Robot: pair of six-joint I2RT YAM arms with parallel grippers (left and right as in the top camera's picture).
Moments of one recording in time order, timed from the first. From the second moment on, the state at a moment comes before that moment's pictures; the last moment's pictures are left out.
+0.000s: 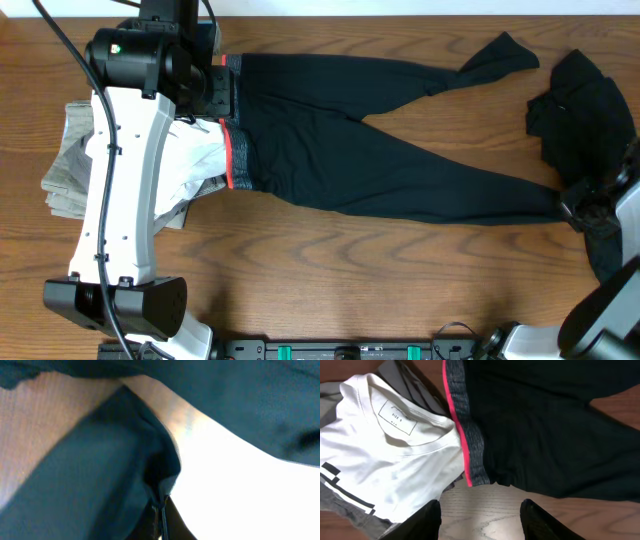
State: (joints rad) left arm -0.12 1.75 2.02 -1.45 0.02 -0.09; right arm -0.58 1.56 1.02 -0.86 0.04 0.49
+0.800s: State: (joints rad) left arm -0.12 1.75 2.02 -1.47 0.02 -0.09; right arm -0.58 1.55 1.02 -0.92 0.25 0.50
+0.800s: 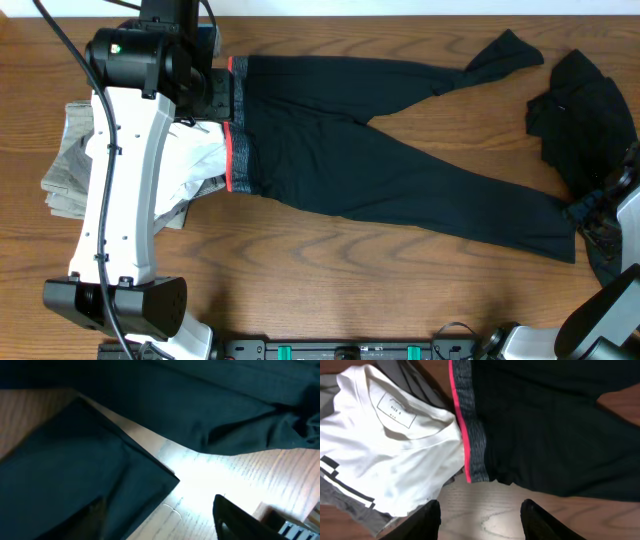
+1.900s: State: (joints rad) left arm -0.19 1.75 1.86 -1.63 0.16 -0.09; right arm -0.79 1.90 1.04 -0.21 -0.17 0.38
